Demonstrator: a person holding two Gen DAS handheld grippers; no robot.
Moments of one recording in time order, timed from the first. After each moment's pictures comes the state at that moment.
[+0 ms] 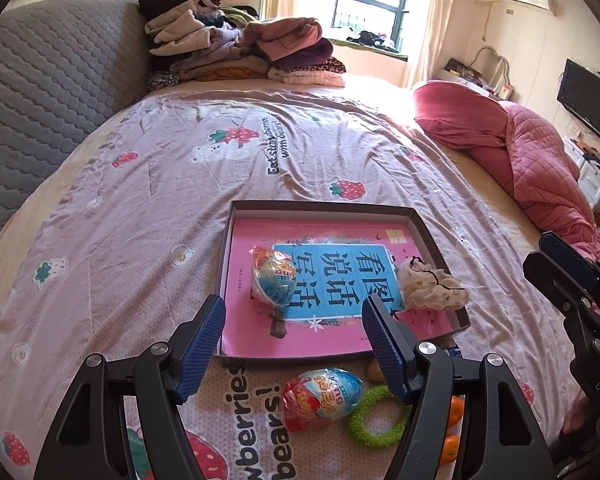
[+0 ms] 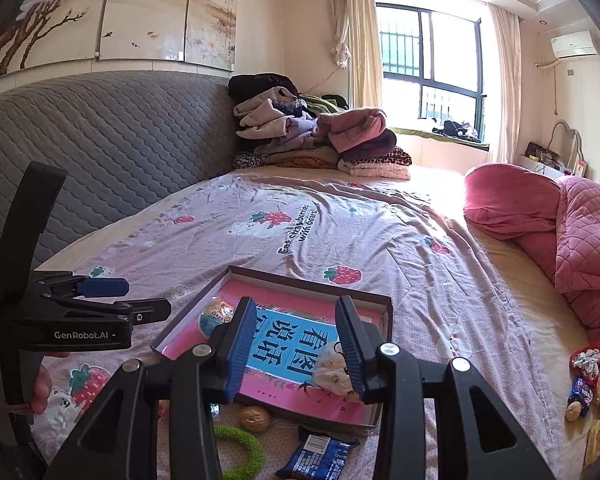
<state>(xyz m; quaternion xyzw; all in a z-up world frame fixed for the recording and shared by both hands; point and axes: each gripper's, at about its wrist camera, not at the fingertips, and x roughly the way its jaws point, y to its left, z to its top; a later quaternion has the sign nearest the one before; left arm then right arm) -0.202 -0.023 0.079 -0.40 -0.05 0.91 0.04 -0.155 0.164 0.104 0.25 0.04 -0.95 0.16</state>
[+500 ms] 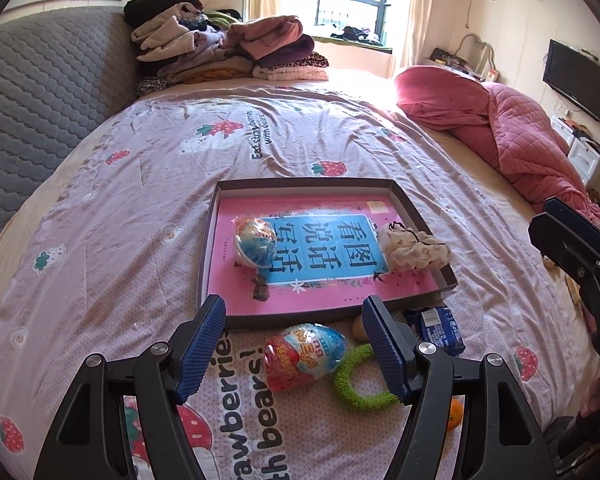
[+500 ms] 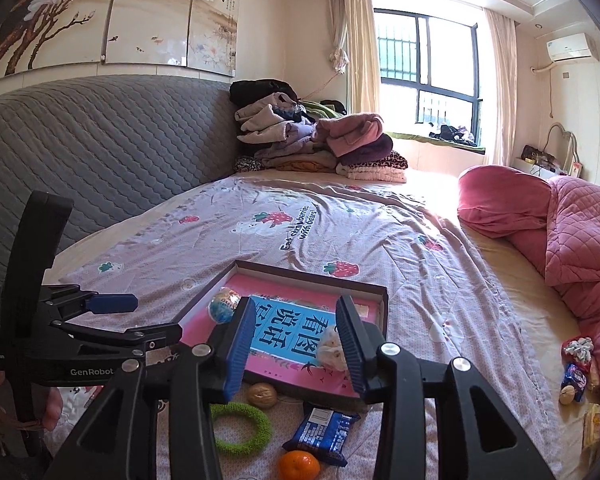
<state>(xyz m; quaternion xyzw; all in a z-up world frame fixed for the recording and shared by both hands) -0.160 0.000 0.061 -0.40 -0.02 0.91 0.06 -0.111 0.176 0.101 0.24 0.04 -0.96 0.15</state>
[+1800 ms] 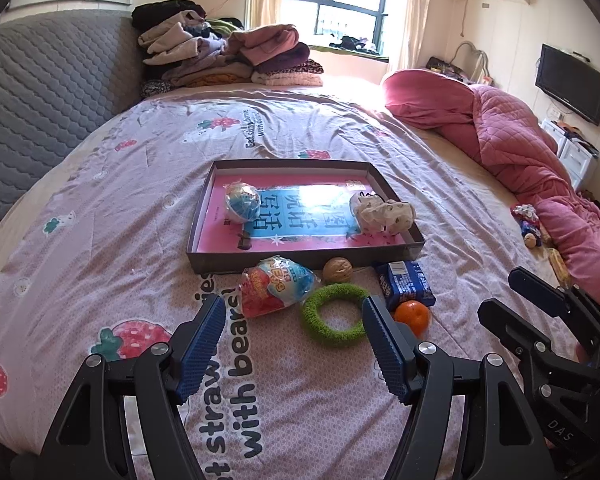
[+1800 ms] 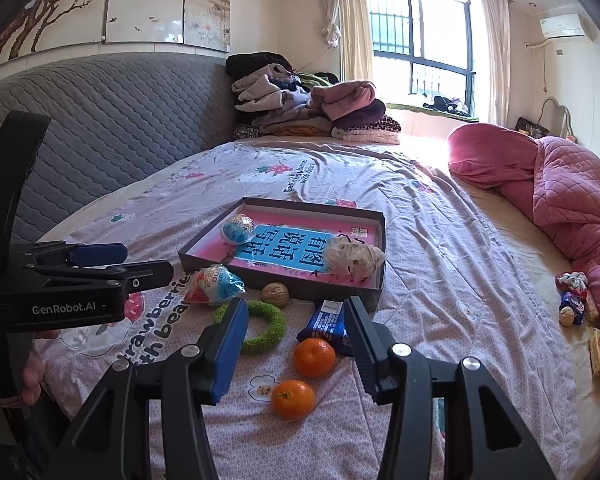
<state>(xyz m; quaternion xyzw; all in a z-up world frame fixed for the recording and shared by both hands) -0.077 0.017 0.052 -0.38 -0.03 0.92 0.06 -0.036 0.187 0.046 0.29 0.04 -0.94 0.14</state>
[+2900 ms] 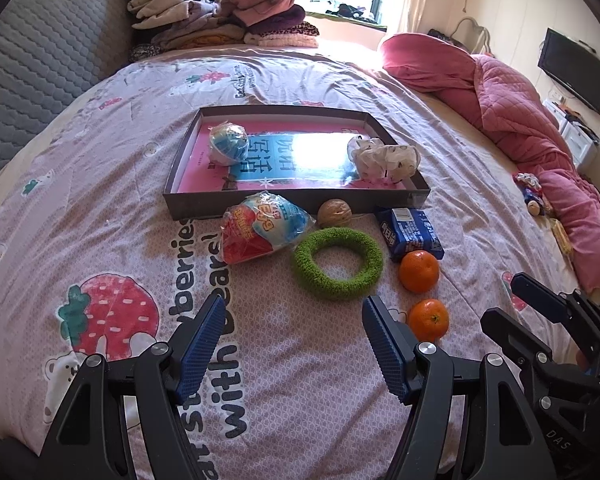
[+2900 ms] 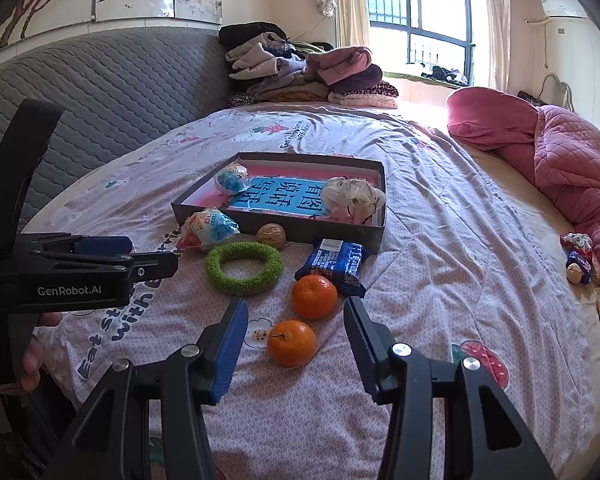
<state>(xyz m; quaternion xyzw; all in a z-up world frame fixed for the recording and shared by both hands) -0.080 0.022 0.004 -0.44 -0.03 0.89 0.07 -0.027 0.190 0.007 0.35 0.03 -0.93 0.14</state>
